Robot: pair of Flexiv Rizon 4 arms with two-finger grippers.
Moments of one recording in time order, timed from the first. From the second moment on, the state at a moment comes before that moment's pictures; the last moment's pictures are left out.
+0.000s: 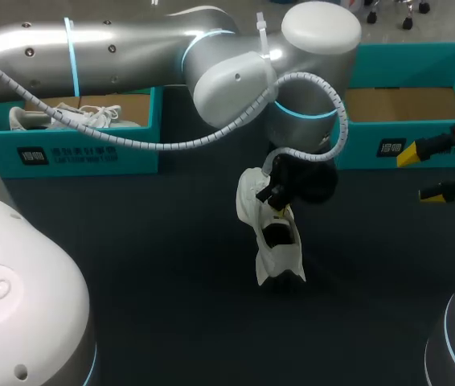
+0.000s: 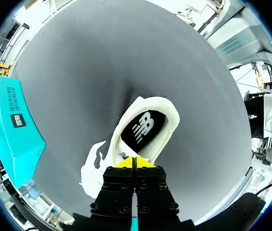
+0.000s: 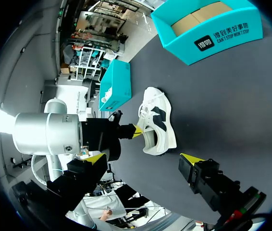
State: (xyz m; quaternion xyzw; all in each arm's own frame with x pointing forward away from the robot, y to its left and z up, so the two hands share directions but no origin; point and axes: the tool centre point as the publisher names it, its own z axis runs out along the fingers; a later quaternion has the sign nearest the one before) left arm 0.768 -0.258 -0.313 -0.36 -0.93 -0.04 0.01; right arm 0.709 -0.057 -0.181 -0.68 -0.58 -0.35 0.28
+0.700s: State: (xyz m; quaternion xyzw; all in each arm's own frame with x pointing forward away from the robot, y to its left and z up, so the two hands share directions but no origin) left arm 0.733 -0.252 -0.313 -0.04 -0.99 -0.08 -0.04; right arm 0.709 -0.057 -0.181 -0.68 -0.58 -0.35 0.28
